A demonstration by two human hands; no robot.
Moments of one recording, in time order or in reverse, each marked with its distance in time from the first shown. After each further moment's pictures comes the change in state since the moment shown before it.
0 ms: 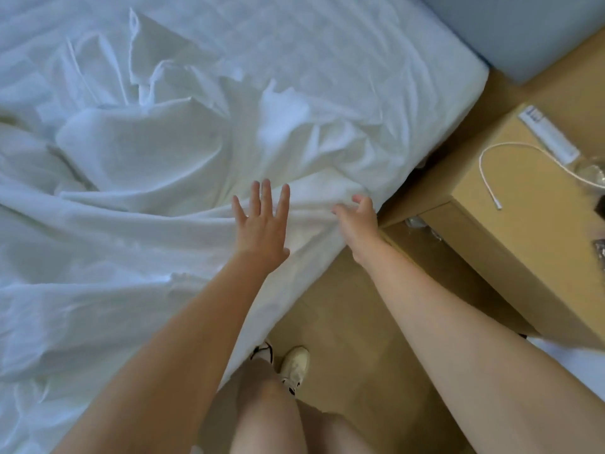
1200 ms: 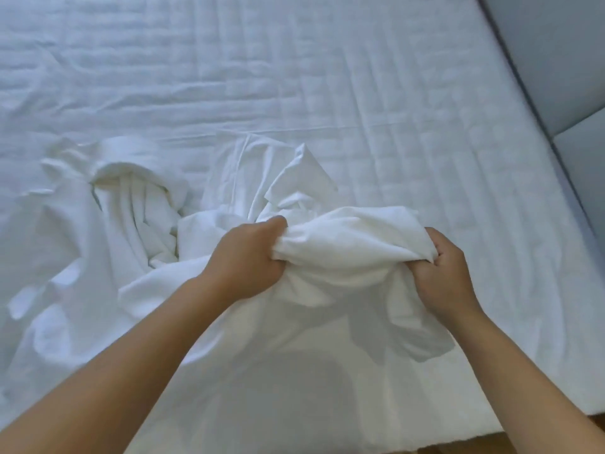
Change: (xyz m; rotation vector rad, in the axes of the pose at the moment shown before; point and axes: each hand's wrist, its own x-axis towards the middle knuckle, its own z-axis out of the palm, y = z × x) left_hand 0.100 -0.162 -0.170 -0.756 0.405 -0.391; right_hand 0.112 -0.299 0.057 -0.353 -0.562 -0.697
